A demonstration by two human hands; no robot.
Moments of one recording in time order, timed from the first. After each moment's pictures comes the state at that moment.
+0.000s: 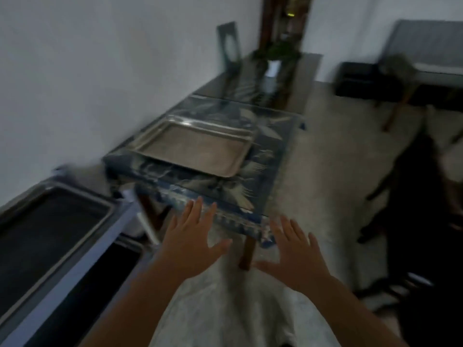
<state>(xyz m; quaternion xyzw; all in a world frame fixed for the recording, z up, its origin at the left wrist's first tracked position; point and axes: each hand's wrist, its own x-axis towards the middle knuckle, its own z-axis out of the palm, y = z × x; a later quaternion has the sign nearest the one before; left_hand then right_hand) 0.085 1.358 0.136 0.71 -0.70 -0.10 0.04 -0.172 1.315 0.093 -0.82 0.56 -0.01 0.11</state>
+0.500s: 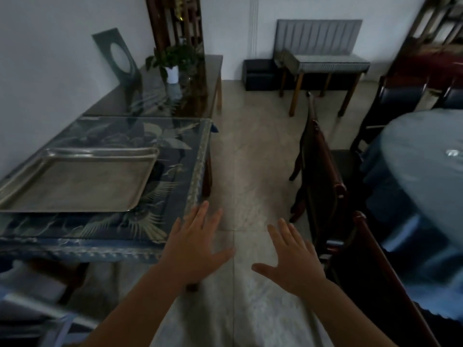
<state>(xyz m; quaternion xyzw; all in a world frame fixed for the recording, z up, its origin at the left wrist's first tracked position) -0.121 1.232 0.140 0.57 -0.82 -0.11 0.00 -0.364 1.277 0.094 -0.69 0.71 -0.02 0.12</state>
